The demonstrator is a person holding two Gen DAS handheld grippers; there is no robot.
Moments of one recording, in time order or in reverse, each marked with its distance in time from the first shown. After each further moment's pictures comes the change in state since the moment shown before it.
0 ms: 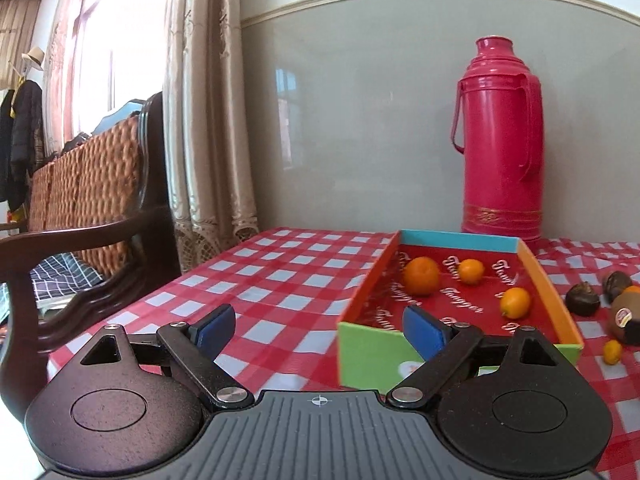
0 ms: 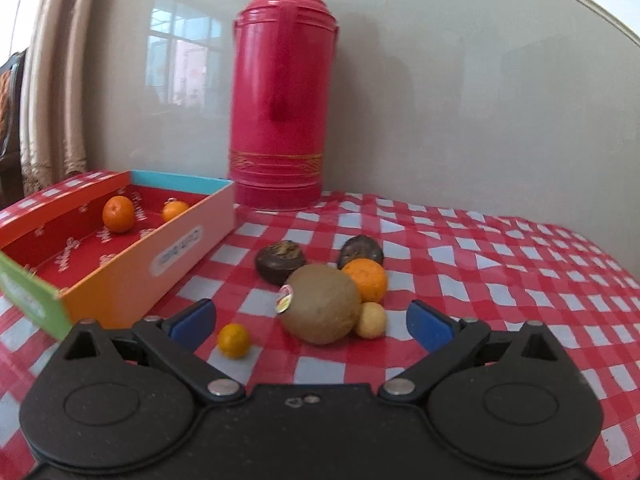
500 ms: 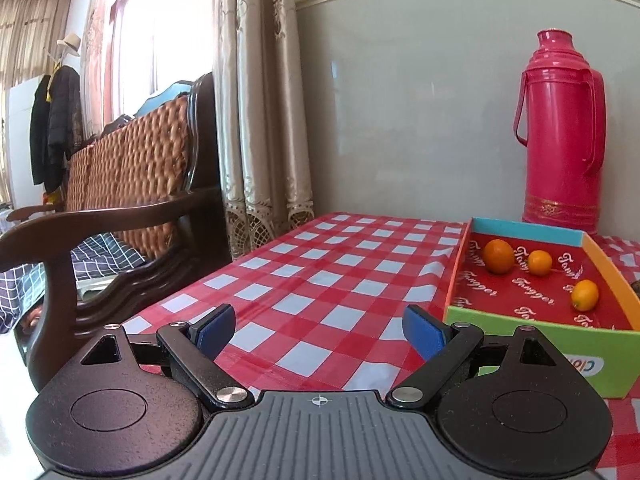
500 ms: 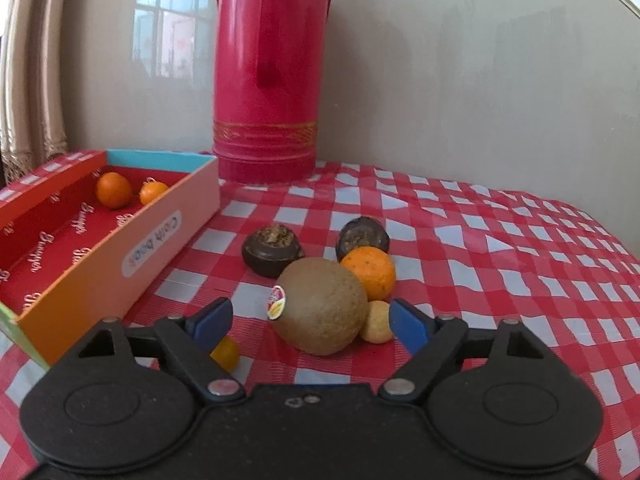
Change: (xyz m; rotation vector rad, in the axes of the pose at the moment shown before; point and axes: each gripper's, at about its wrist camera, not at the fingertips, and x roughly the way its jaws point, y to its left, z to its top) left arm 0.013 0.042 -0.009 -0.032 0.041 0.114; right arm 0.033 0.003 0.010 0.001 0.116 -0.033
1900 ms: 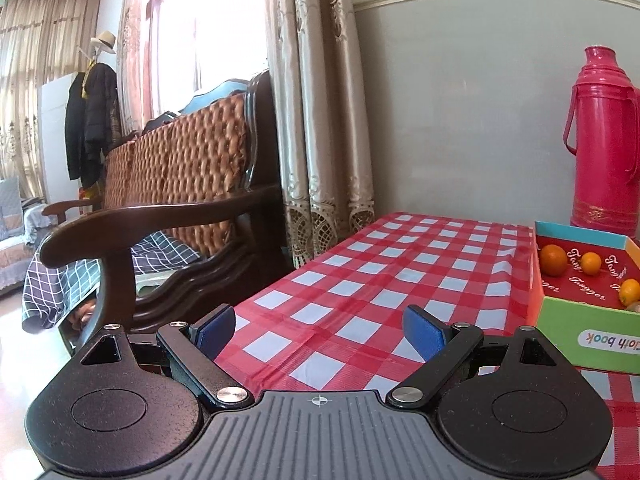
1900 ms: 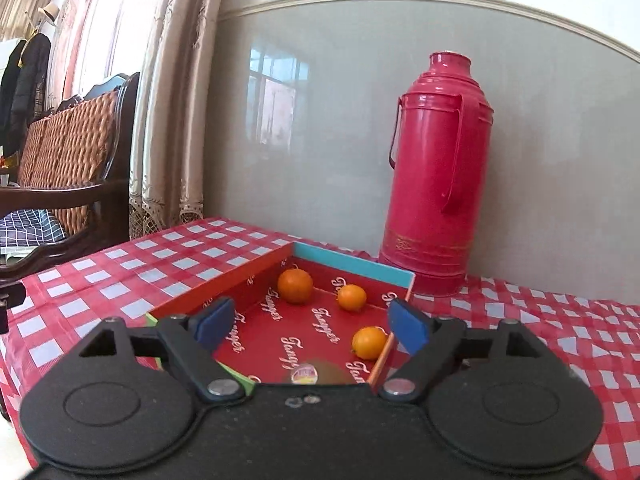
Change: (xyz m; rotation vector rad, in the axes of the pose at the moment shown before) left arm -0.017 0.072 0.004 -0.026 0.012 0.093; right arm -0.077 0.121 0.017 -0.146 -0.261 0.262
